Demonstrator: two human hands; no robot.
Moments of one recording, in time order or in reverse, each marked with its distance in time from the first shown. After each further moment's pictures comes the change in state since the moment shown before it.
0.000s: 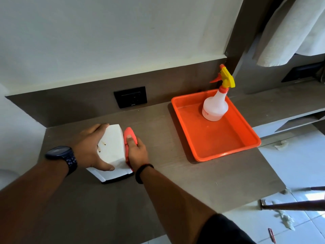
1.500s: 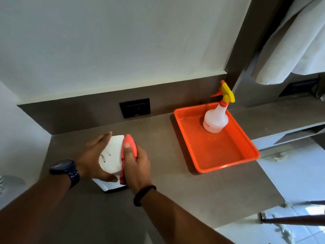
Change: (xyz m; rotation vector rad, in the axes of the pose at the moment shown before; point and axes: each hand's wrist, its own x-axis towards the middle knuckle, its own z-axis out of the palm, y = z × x) left_hand -0.006 -0.017 0.009 -0.111 0.074 0.025; right_hand -0.055 -0.032 0.001 -0.070 -0.011 -0.235
